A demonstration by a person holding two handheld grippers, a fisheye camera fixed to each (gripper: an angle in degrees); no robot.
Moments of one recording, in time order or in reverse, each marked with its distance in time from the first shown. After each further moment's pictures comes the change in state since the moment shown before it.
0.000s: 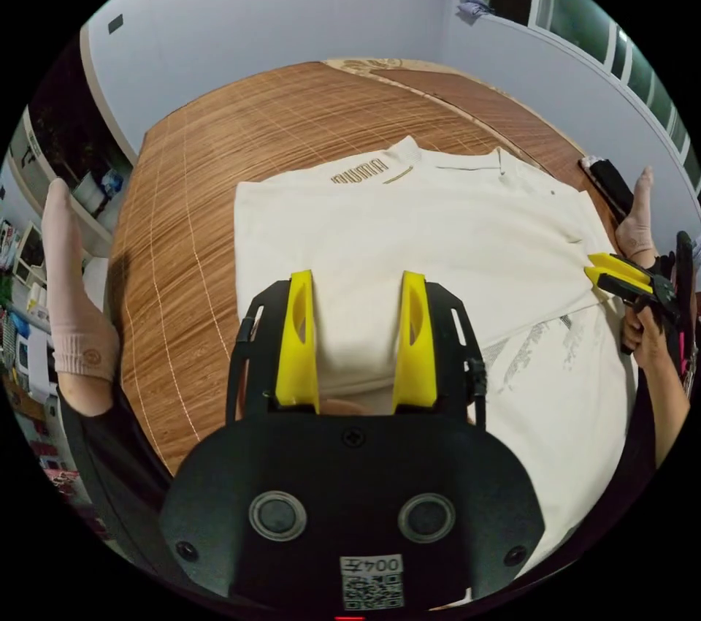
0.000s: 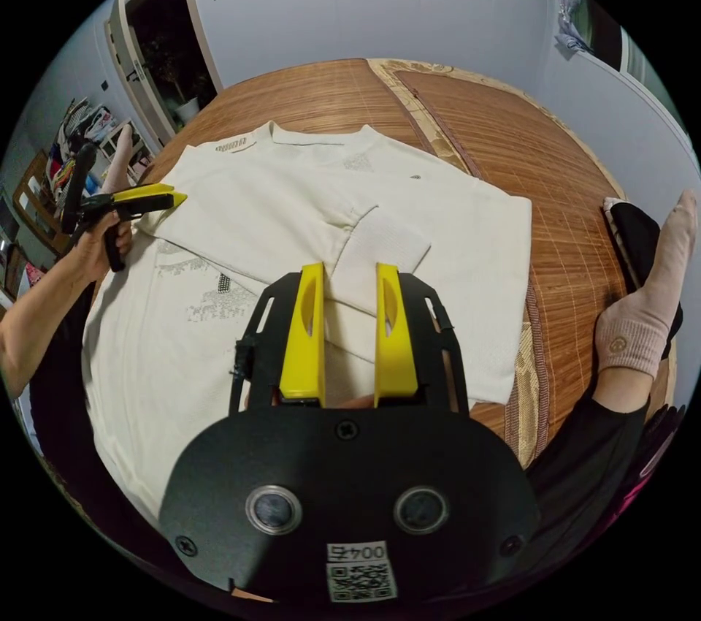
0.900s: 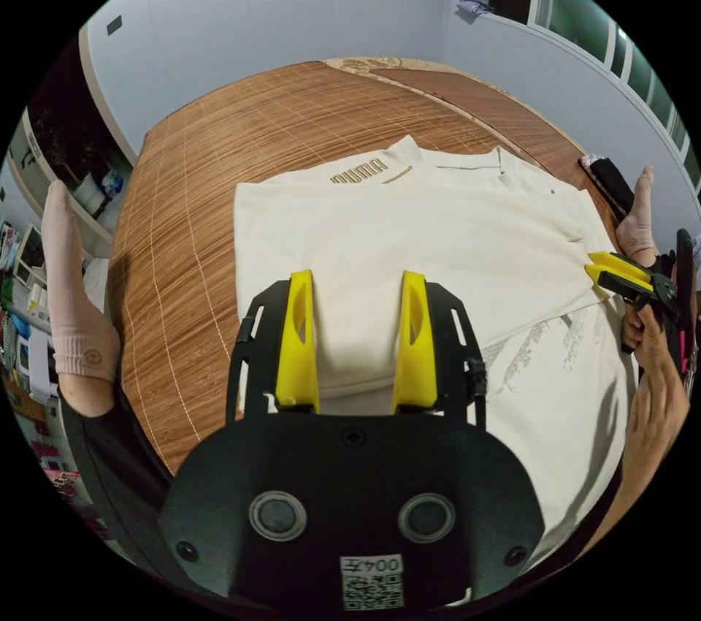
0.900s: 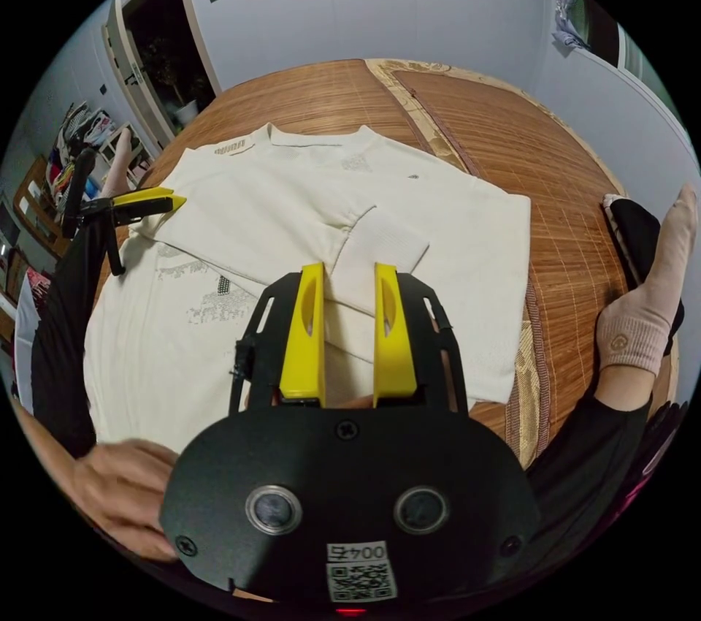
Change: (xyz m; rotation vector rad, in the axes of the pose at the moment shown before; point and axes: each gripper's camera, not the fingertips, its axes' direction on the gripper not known) left arm 0.016 -0.002 0.013 -0.007 0.015 -0.005; right arm 0.014 0.001 -0.001 0.003 -0.005 0.011
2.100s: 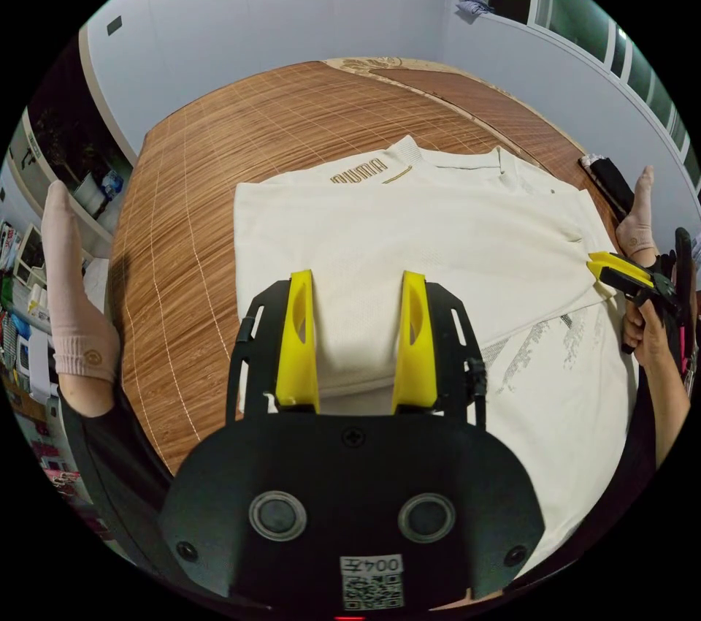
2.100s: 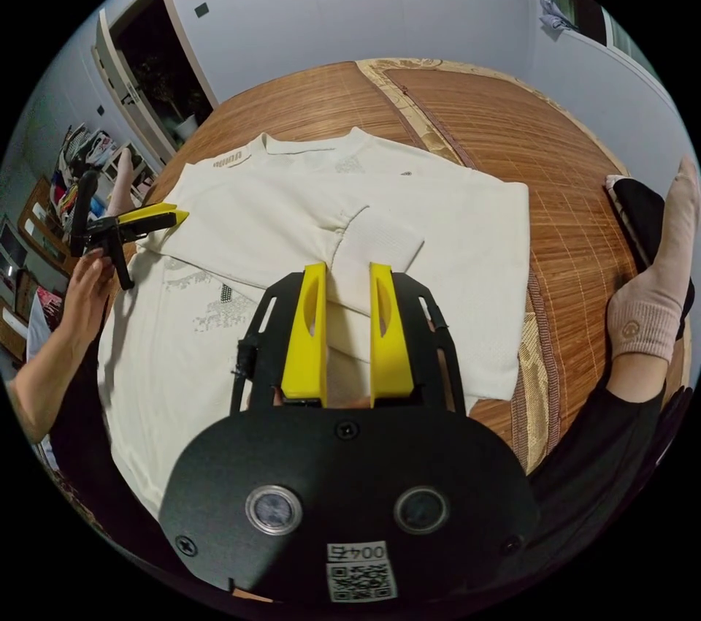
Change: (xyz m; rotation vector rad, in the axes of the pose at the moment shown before) left arm -0.004 0.001 -0.004 -0.001 -0.001 -0.001; right arm 0.024 0.008 -0.013 0.009 -0.050 0.058
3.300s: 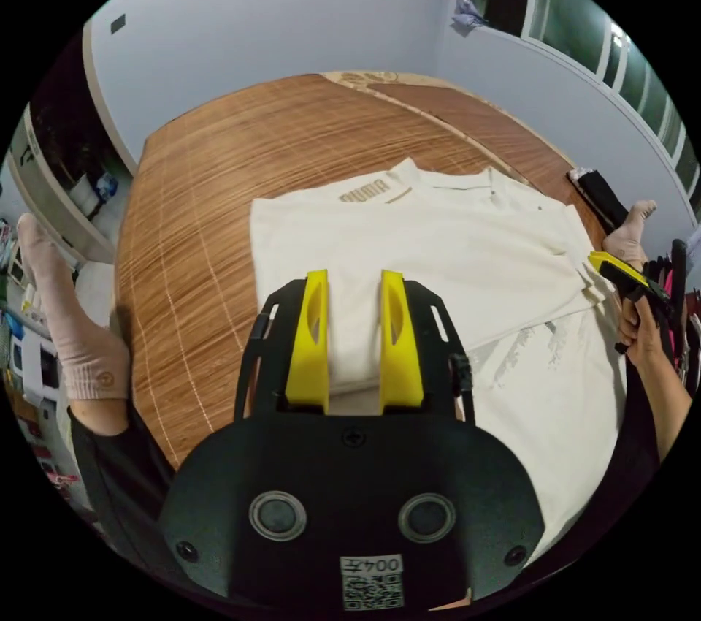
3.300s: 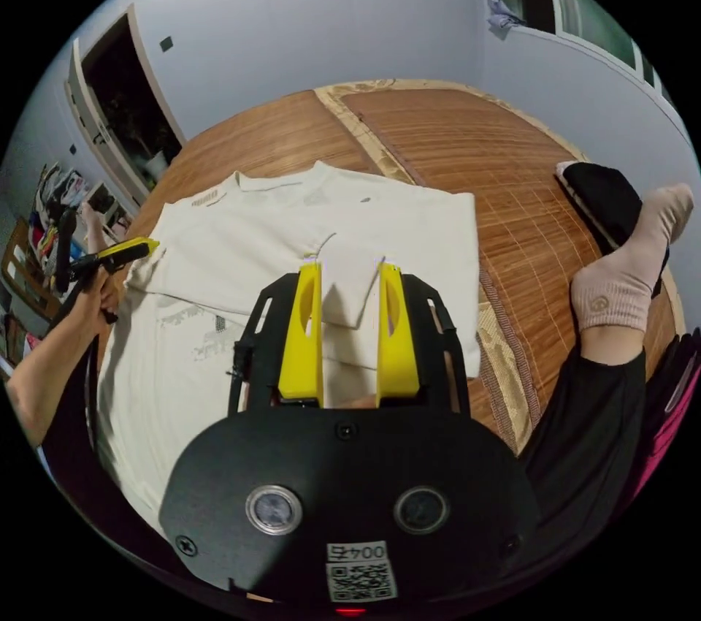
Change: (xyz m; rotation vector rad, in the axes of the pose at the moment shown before) left arm -0.057 -0.004 -0.043 -0.010 0.056 -0.026; right arm -0.011 0.023 -0.059 0.083 0.097 0.130
